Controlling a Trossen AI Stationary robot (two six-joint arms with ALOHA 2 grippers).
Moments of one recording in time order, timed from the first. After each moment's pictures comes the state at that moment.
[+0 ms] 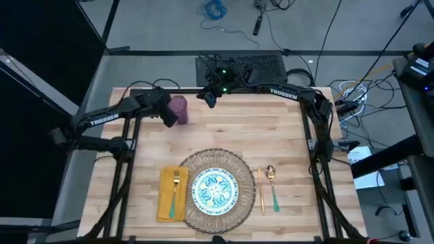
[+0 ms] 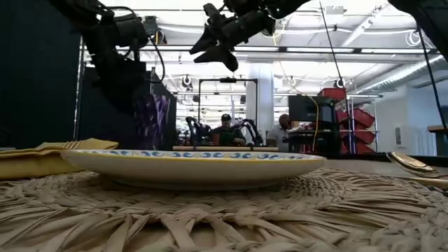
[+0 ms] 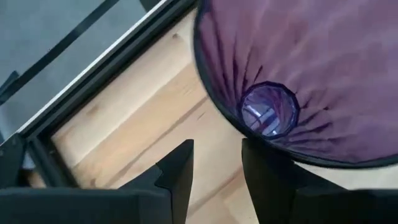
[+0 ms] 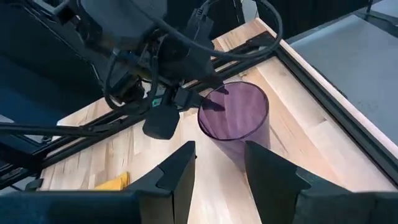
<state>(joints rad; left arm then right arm) 0.62 1.15 0.77 -0.66 -0.23 -0.10 -0.44 1.98 1.87 -0.43 -0.36 0.24</state>
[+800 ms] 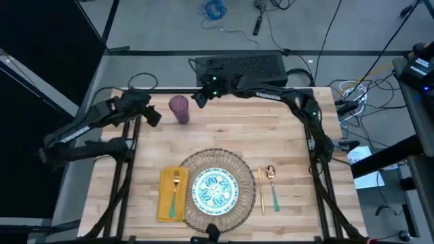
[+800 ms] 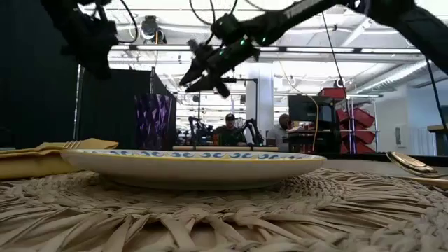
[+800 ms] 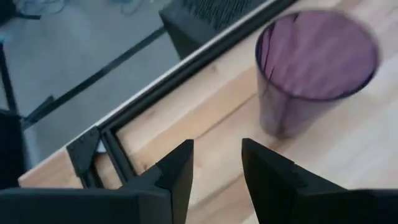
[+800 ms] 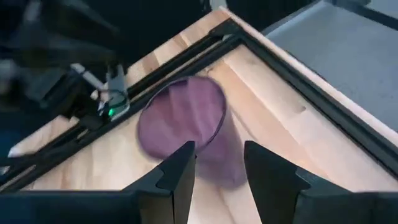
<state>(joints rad) 0.61 0.75 0.83 -0.90 -0.33 -0.12 -0.46 2.17 1.87 -0.19 -0.25 0.36</state>
